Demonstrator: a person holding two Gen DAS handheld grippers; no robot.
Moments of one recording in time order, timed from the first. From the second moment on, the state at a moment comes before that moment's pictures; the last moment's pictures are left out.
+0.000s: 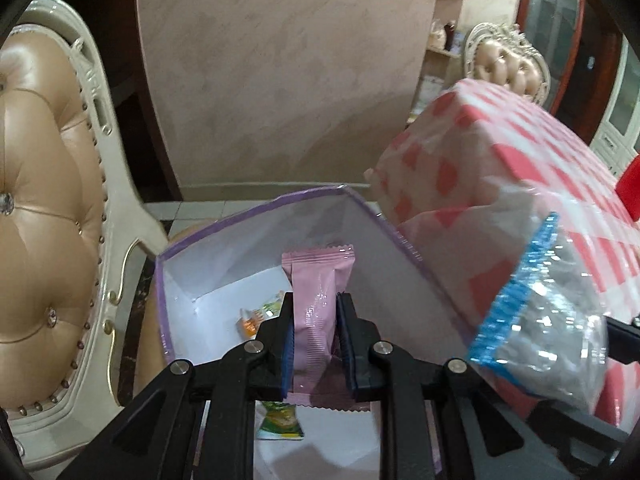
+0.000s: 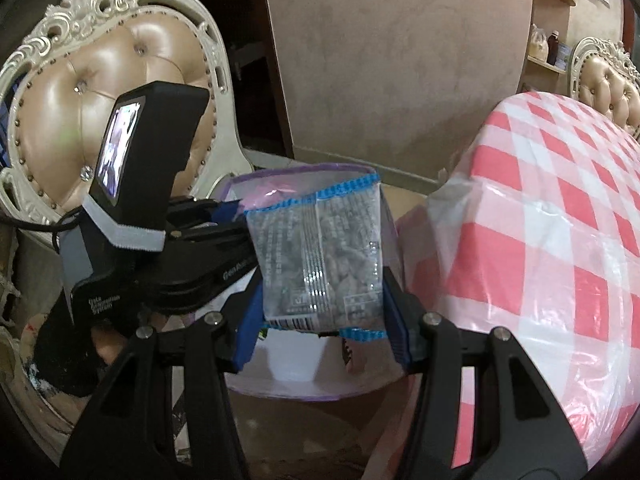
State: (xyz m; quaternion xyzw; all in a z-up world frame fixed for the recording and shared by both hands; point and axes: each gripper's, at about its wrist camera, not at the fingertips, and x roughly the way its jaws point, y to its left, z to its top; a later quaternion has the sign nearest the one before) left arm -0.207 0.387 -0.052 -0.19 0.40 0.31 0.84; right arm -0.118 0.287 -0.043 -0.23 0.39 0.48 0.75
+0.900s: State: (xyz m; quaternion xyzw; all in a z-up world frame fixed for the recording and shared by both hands) left arm -0.197 0.342 -0.004 -0.17 0.37 0.34 0.85; right arm -0.086 0.232 -0.019 -0.10 0.41 0.48 0.77
